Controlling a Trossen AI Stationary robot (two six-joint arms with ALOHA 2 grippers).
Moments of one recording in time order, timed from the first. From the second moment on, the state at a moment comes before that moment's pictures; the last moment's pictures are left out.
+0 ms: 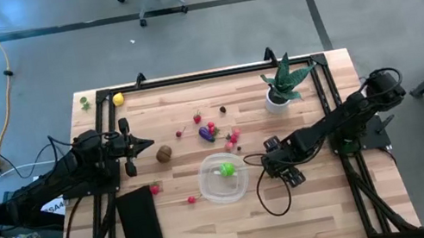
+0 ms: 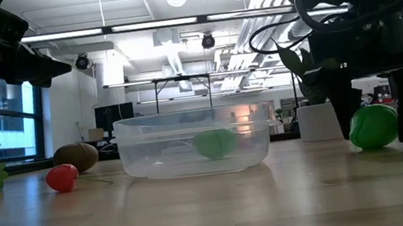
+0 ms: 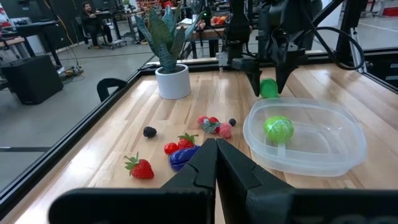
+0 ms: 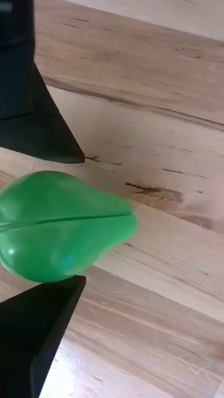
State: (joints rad) left arm 0.53 0.02 0.12 -0.27 0.29 0.16; right arm 0.29 1.58 0.80 -0.58 0.04 -0.11
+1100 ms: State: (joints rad) left arm 0.53 0.02 0.12 -0.27 0.30 0.16; right arm 0.33 1.50 0.97 -0.59 0.24 0.04
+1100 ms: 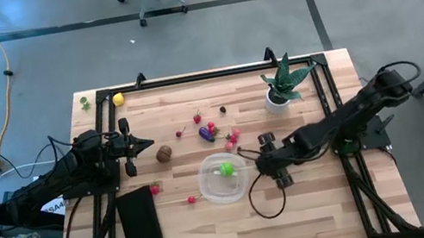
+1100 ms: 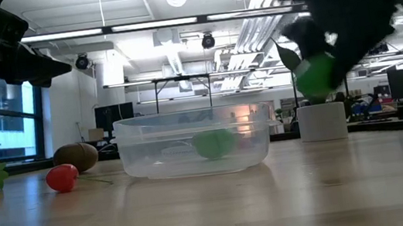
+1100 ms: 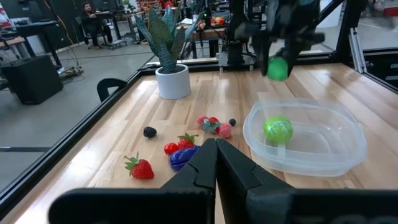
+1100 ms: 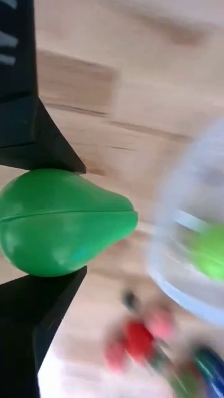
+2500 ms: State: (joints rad) left arm 0.53 0.02 0.12 -0.27 0.30 0.16; right arm 0.27 2.02 1.42 -0.52 0.03 0.08
